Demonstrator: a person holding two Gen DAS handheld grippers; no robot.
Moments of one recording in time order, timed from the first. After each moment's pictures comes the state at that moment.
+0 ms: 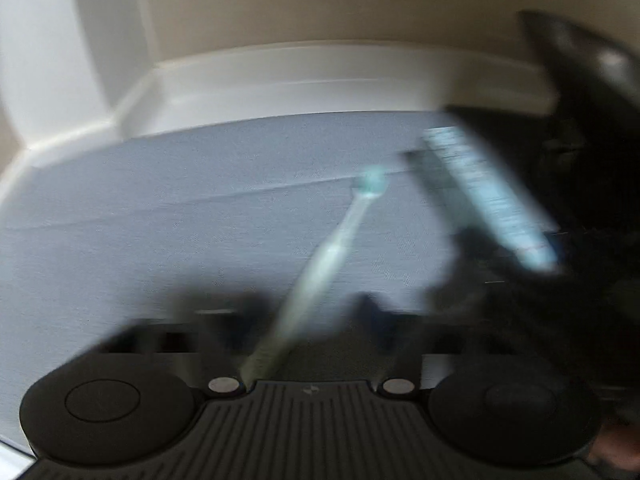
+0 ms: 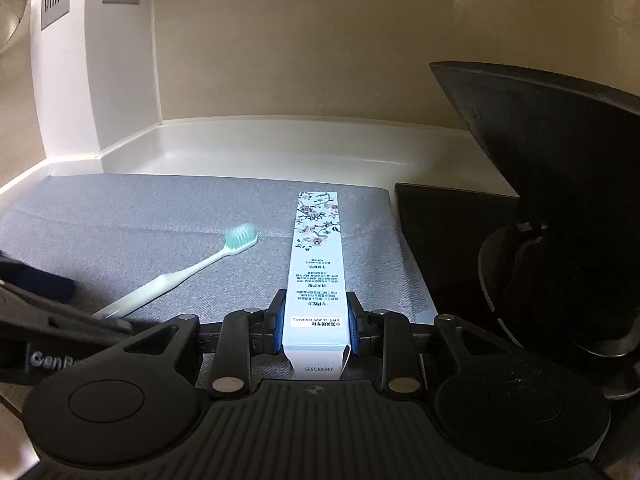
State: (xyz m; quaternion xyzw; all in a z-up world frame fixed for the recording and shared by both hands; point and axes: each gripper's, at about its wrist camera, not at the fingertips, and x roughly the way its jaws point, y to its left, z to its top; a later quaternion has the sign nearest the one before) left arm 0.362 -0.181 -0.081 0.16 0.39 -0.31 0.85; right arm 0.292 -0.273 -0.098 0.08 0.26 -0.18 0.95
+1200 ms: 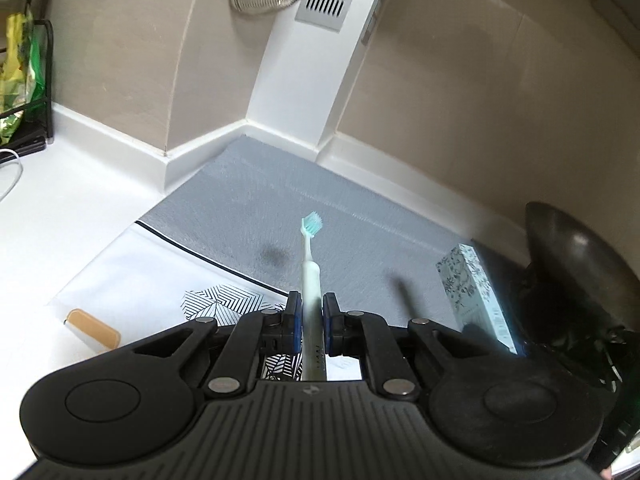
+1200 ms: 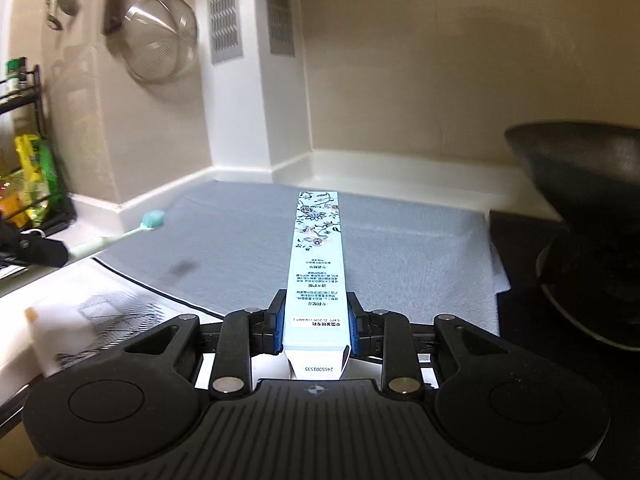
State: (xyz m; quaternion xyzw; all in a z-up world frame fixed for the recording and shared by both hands) left arm 0.200 0.050 -0.006 -0.09 0.31 -0.19 0.93; right arm 0.150 -0.206 -0.055 0.06 0.20 0.00 0.98
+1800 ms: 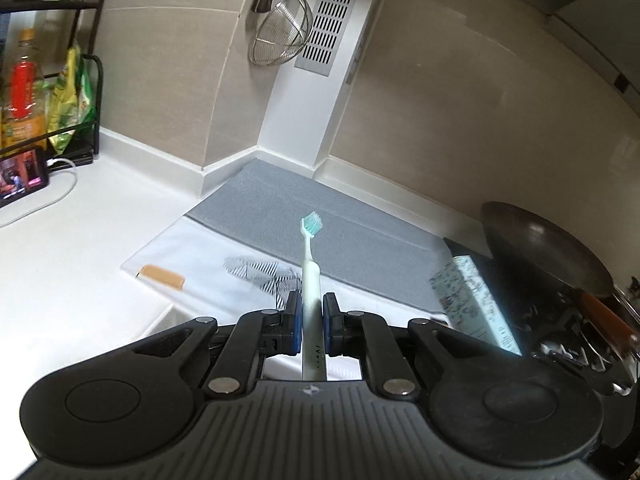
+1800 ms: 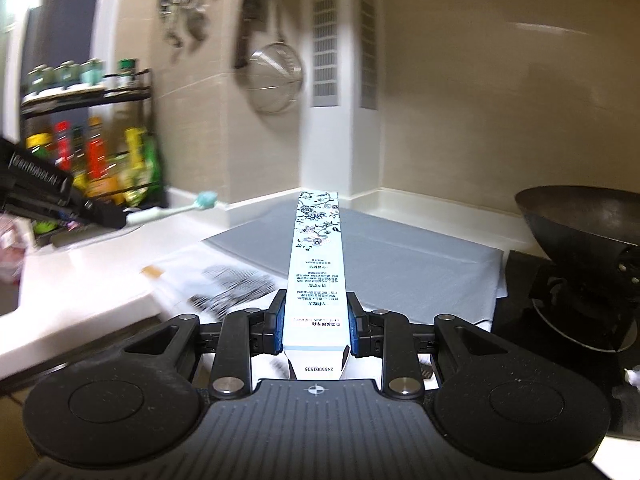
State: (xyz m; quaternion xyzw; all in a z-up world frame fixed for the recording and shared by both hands) left arm 0.059 0.112 0.016 -0.09 0.27 -0.19 0.94; right arm 0.000 -0.170 -0.025 0.00 0.15 0.09 0.98
